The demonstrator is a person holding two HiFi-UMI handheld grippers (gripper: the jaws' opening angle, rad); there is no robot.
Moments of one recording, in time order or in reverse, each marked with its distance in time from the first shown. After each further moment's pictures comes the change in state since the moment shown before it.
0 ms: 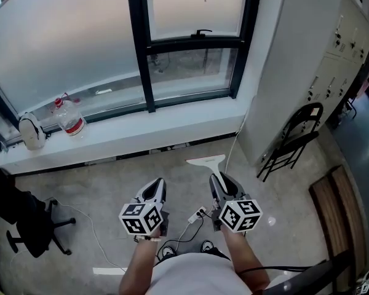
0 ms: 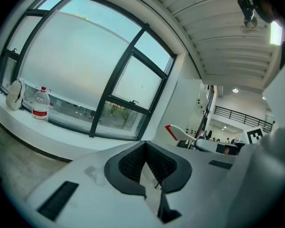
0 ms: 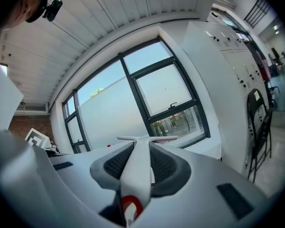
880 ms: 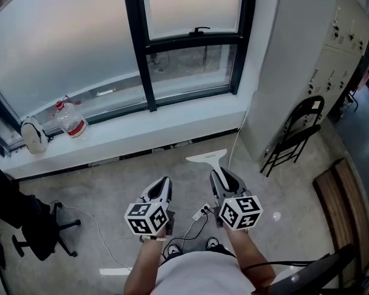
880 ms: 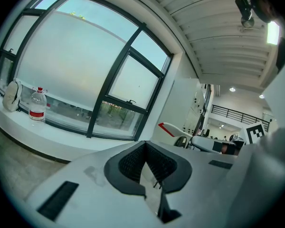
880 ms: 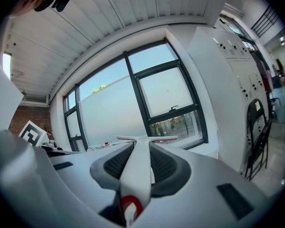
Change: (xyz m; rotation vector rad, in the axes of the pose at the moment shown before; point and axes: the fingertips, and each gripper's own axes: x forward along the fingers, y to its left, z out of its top) left arm 0.000 -0.013 -0.002 0.021 0.001 -0.031; right arm -0.001 0.009 0.005 -0.081 -0.011 -0.021
